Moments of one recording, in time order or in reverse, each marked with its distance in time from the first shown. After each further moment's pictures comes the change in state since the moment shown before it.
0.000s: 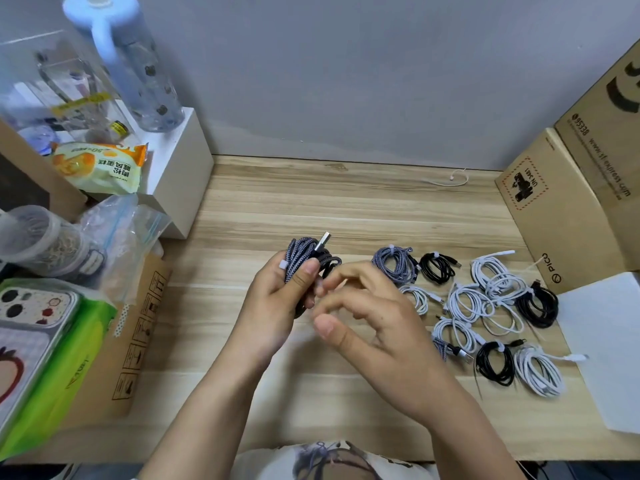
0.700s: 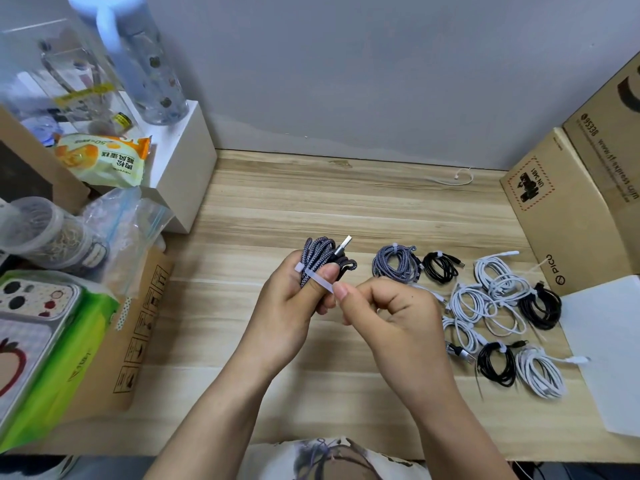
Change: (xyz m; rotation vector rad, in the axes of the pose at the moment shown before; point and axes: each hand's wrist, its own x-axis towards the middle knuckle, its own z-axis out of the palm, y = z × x) left_hand -0.008 0.006 0.009 0.052 -0.048 0.022; right_hand 0.003 -0.003 0.011 0.217 0.290 0.209
